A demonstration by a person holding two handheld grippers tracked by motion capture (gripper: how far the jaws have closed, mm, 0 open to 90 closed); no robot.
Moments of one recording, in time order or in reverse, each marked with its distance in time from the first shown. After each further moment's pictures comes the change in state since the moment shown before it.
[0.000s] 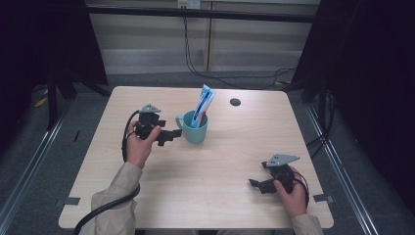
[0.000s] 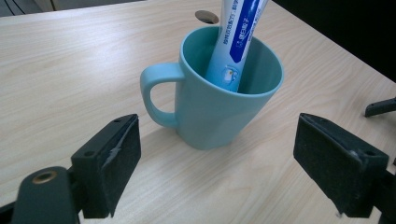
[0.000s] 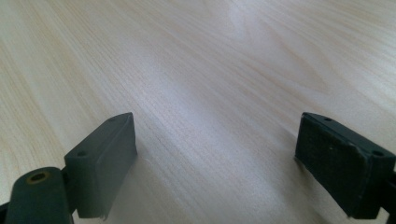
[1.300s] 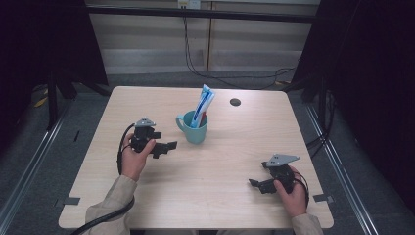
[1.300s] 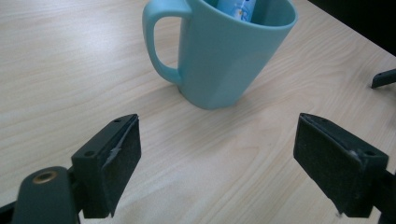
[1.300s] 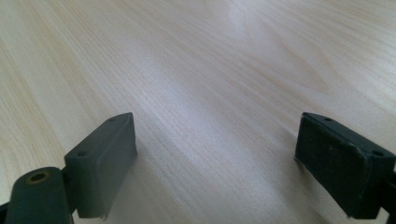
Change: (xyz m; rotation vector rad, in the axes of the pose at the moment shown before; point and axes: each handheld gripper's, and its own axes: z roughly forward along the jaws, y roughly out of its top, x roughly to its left) left arm 0.007 -0.042 -0.002 0.020 -0.010 -0.007; right arm 0.000 0.000 0.000 -0.001 0.000 0.000
